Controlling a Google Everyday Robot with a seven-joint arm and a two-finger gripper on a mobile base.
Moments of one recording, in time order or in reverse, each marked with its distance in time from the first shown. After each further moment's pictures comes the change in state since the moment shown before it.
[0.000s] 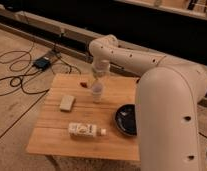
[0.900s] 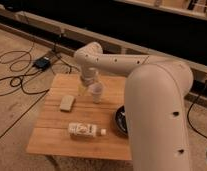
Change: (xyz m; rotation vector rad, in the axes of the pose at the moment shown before) arm 0.001 0.065 0.036 -0.006 0.080 -0.132
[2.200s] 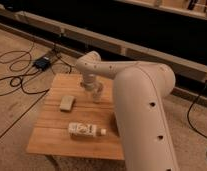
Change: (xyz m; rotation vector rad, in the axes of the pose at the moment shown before) arm 0.001 -0.024 0.059 0.030 0.060 -0.087
